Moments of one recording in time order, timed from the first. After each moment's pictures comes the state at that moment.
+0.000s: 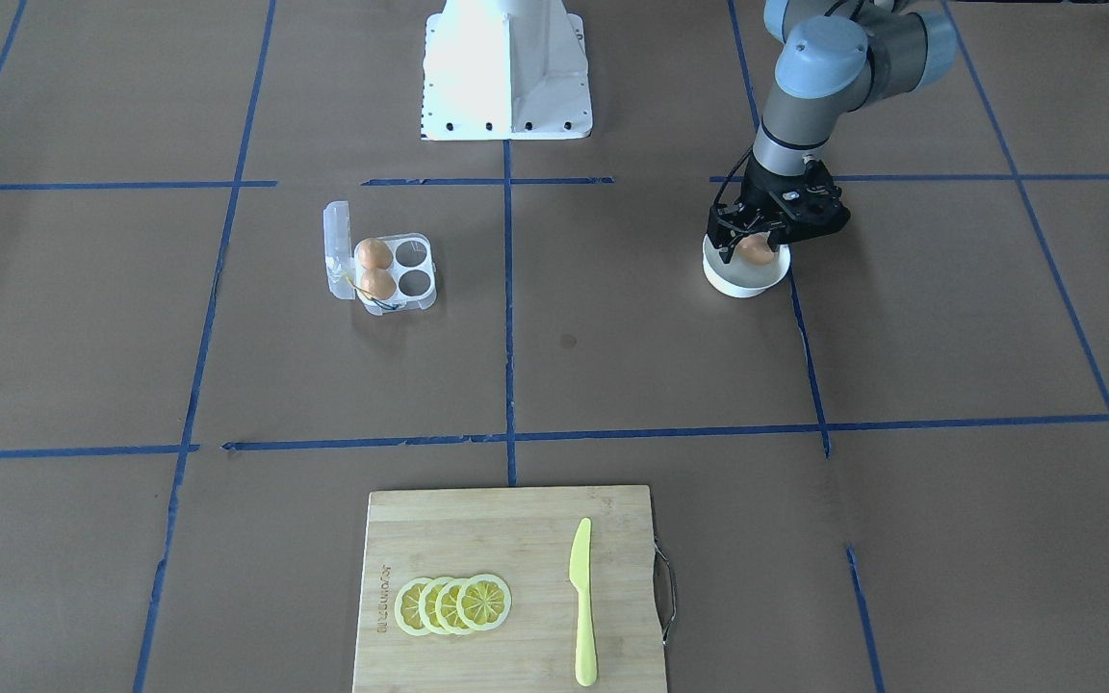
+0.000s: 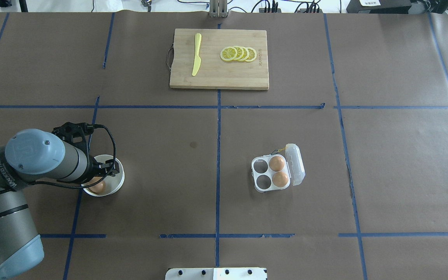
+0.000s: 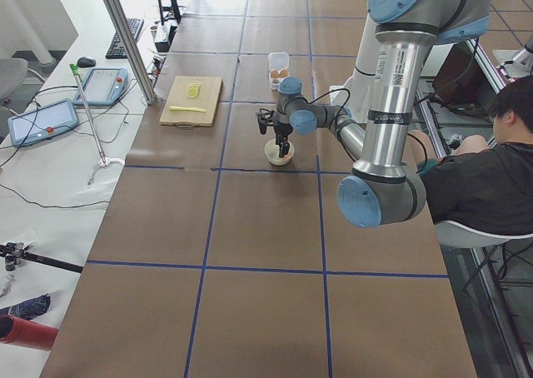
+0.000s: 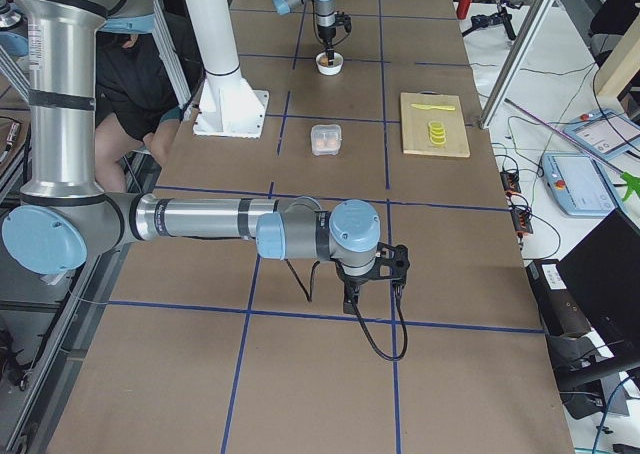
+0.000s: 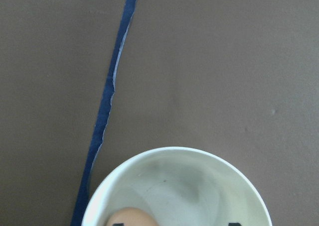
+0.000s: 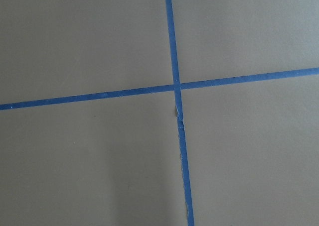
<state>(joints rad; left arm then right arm) -0.51 -1.72 -1.96 -1.75 -1.81 -1.42 1.62 -1.65 1.70 -1.54 2.44 0.14</state>
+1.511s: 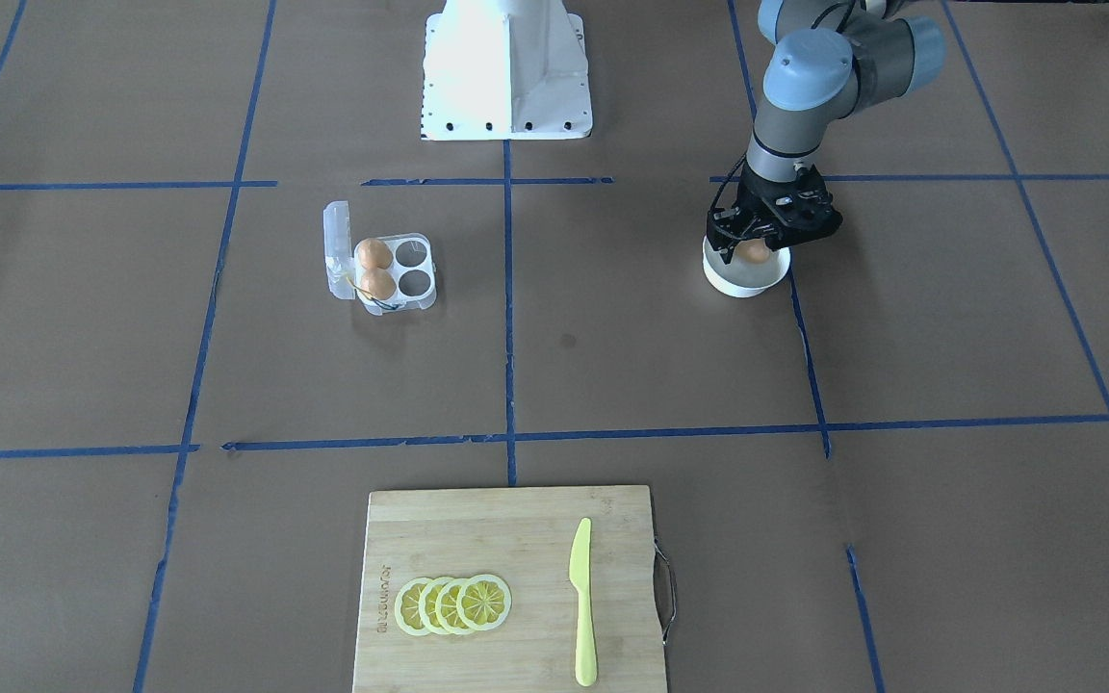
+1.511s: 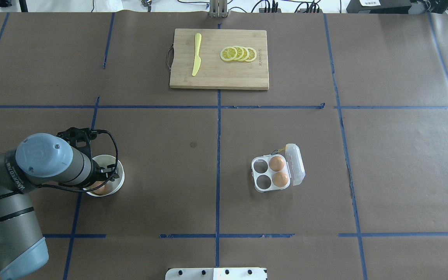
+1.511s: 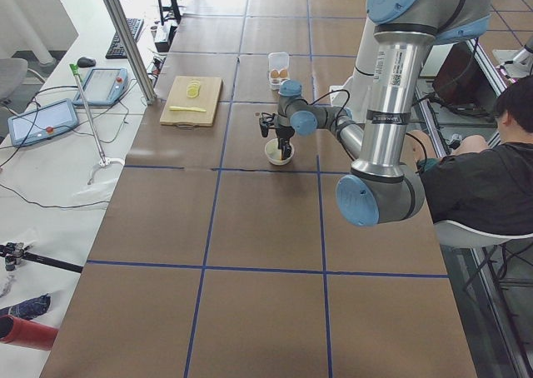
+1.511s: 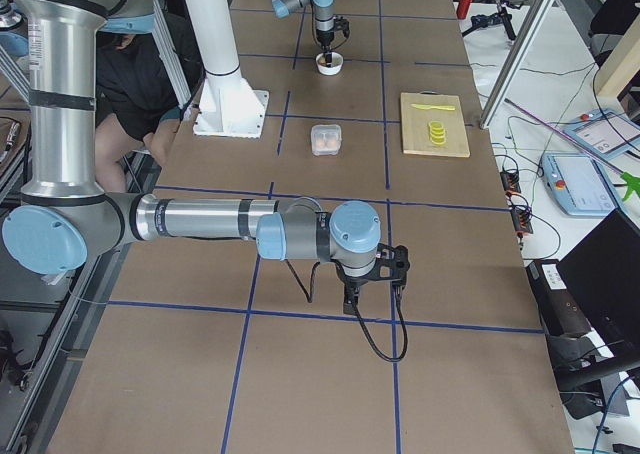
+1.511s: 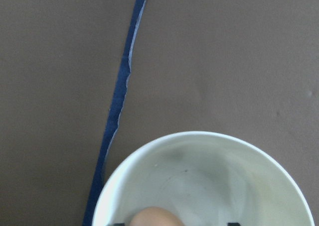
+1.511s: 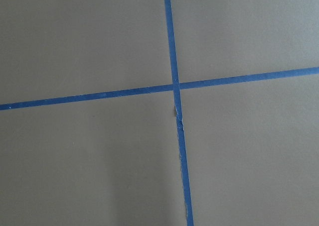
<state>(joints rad) -0.49 -1.73 -1.94 -1.72 -1.80 -1.41 1.62 -1.65 1.70 -1.54 2.44 0.14</state>
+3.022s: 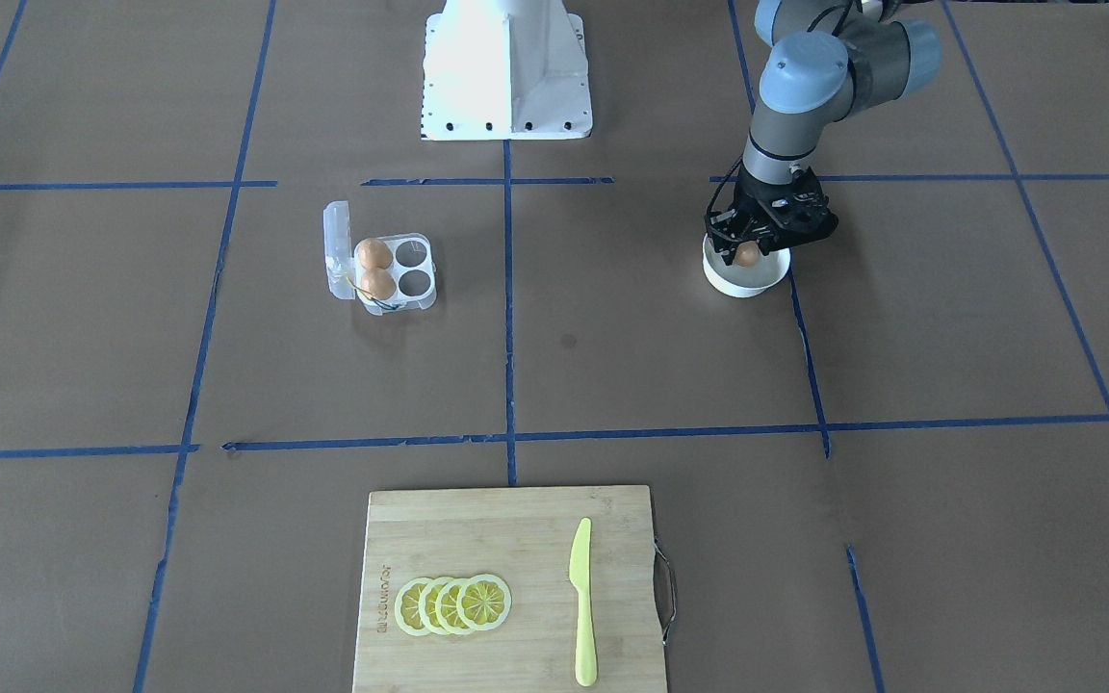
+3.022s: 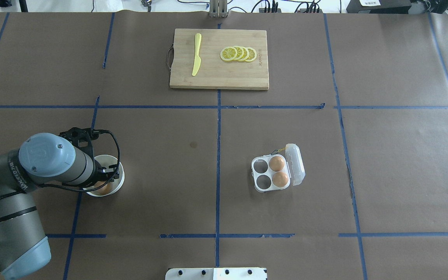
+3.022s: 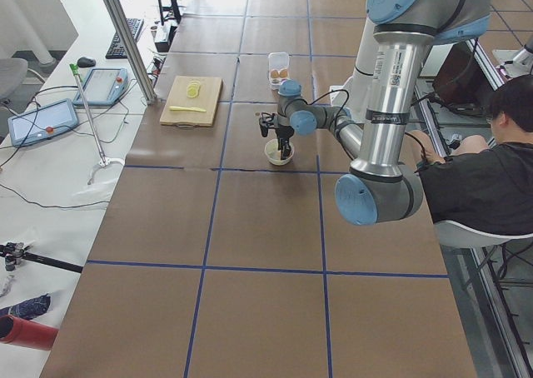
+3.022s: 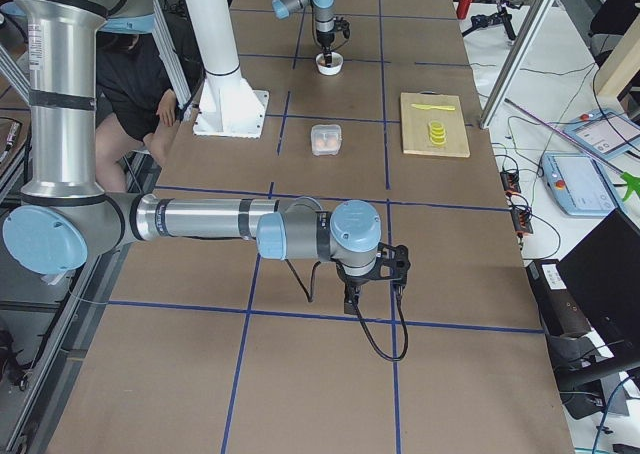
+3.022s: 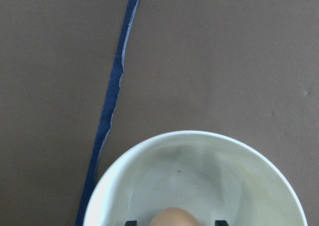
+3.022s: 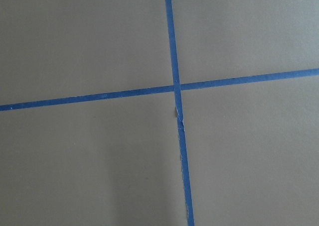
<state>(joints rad) -0.49 -1.74 -1.93 -1.72 -1.81 -1.42 1.62 -1.65 1.70 -1.54 2.44 0.14</state>
